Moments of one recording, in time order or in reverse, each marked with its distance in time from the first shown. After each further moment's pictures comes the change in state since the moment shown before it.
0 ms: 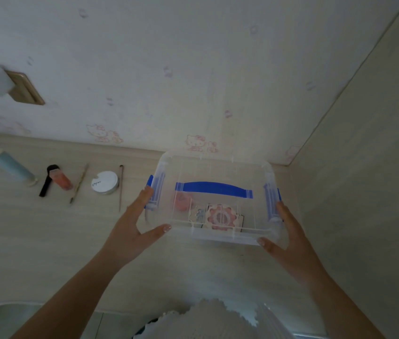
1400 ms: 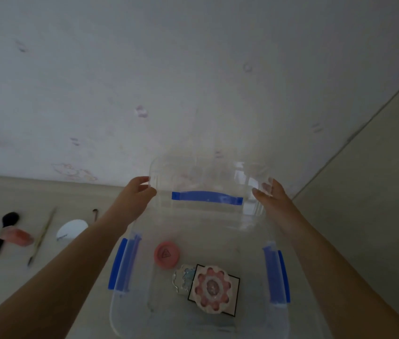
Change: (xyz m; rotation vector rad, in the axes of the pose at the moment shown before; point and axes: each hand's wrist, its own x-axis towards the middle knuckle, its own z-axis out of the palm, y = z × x) left_hand 0.212 0.037 0.008 -0.183 -0.003 -0.399; right_hand 0.214 -0.050 -0.024 0.261 0.040 0.268
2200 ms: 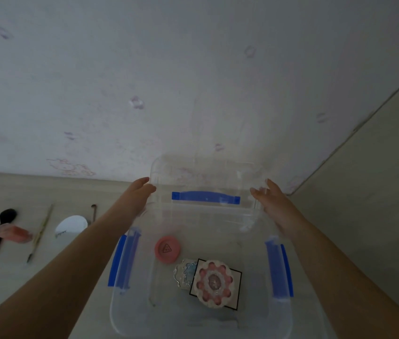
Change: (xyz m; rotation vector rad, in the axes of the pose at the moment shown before) left_hand 0.013 -0.017 0.007 -0.124 -0.064 -0.190; right_hand 0.013 0.020 0.004 0.011 -0.066 0.136
